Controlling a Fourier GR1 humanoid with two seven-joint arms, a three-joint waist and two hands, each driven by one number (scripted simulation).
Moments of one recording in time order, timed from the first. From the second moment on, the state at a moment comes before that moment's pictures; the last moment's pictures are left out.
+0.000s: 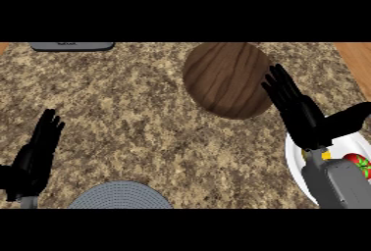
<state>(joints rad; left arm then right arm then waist) 0.05 0.49 -0.15 -1.50 0.43 0.27 -0.14 -0.29 -0.30 0.17 -1.53 -0.46 -0.06 0.09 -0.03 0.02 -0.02</state>
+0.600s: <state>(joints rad) -0.10 0.57 -0.20 -1.51 0.43 0.16 0.07 -0.04 -0.49 0.07 -1.49 -0.10 -0.24 -0.21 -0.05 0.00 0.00</state>
